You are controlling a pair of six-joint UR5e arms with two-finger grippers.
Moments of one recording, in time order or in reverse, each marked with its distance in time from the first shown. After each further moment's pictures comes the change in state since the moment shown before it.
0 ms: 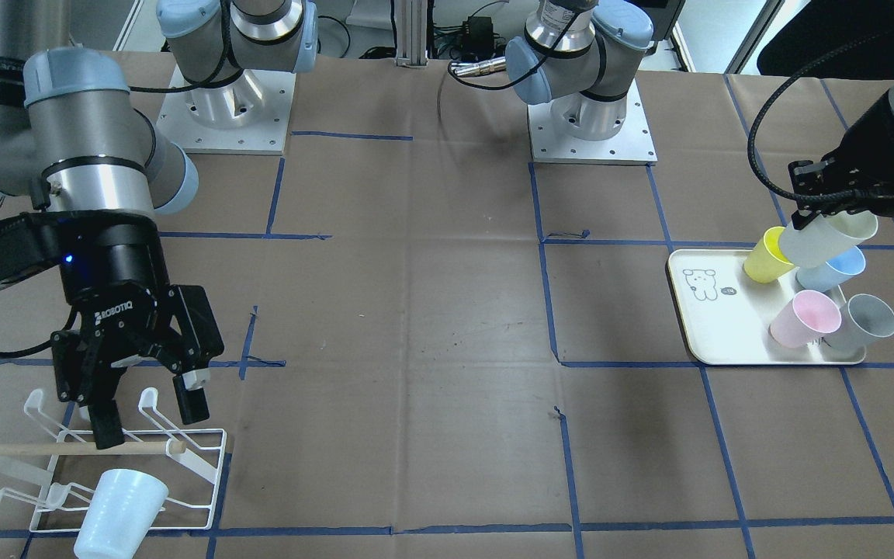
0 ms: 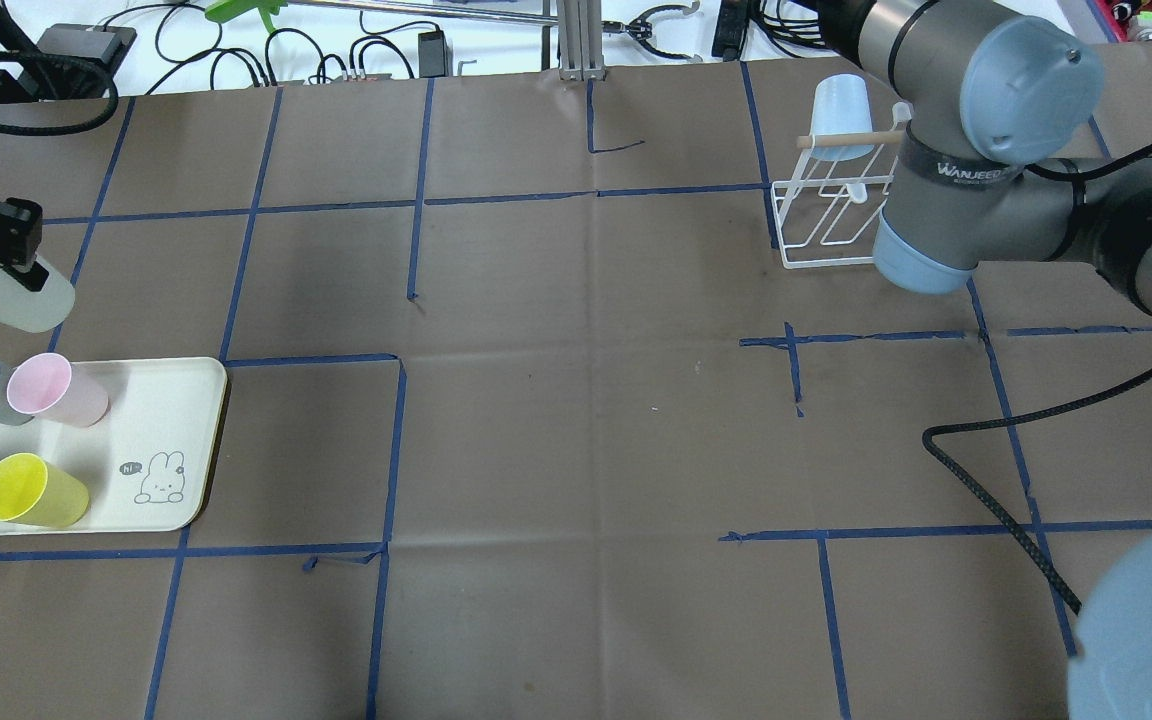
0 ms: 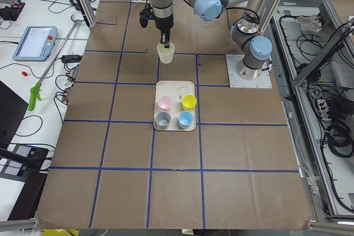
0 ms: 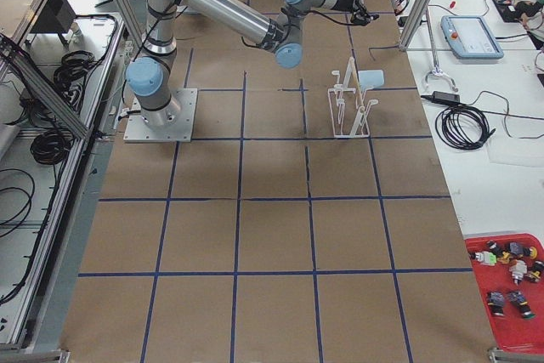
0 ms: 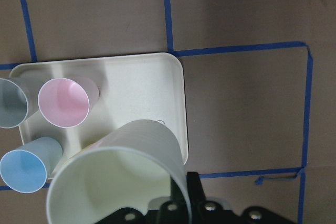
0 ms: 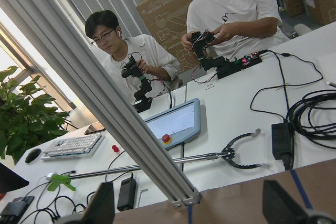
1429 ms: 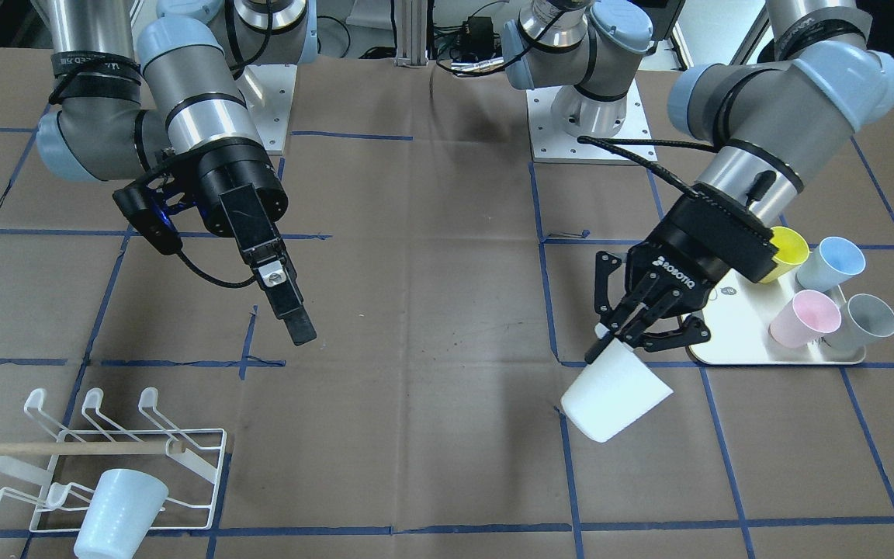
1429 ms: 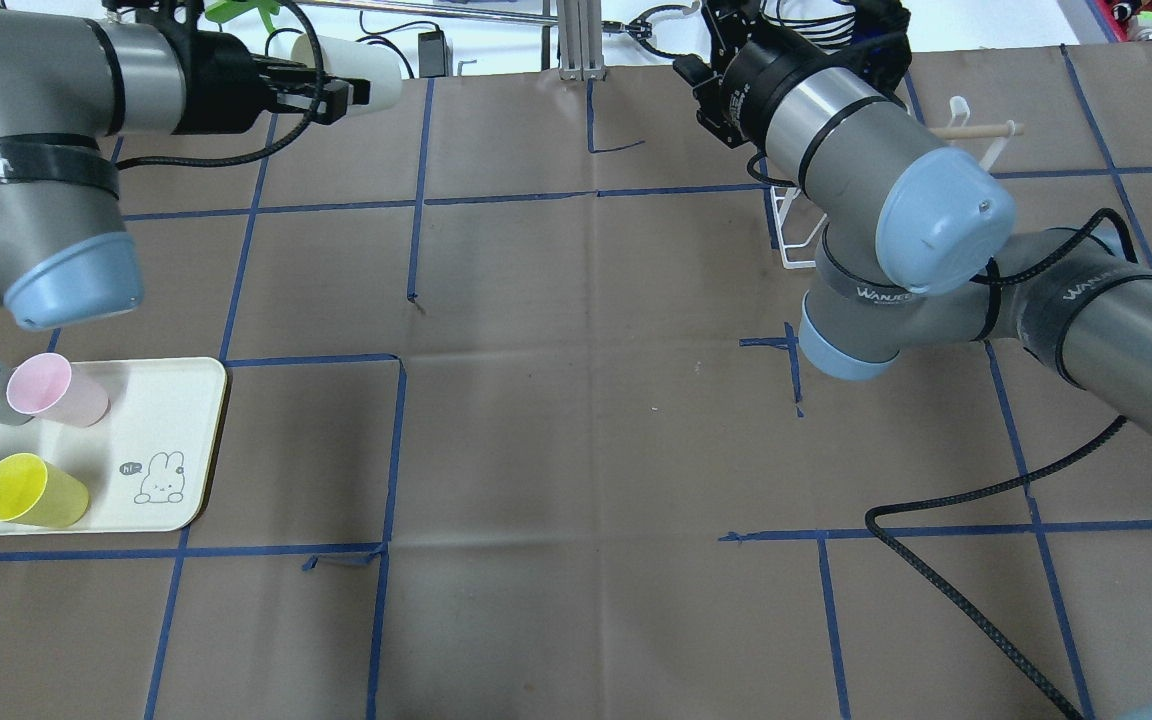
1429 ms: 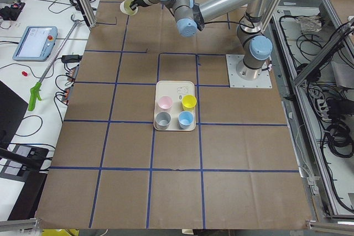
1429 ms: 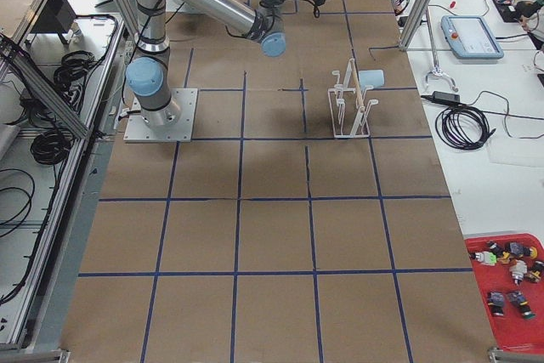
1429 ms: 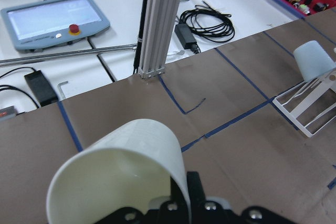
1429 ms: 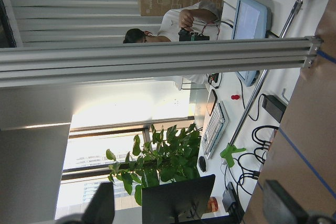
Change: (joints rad) left arm -0.244 -0.140 -0.306 1.127 -0.787 0.031; right arm 0.125 -0.028 0.151 -0.294 0.069 1.107
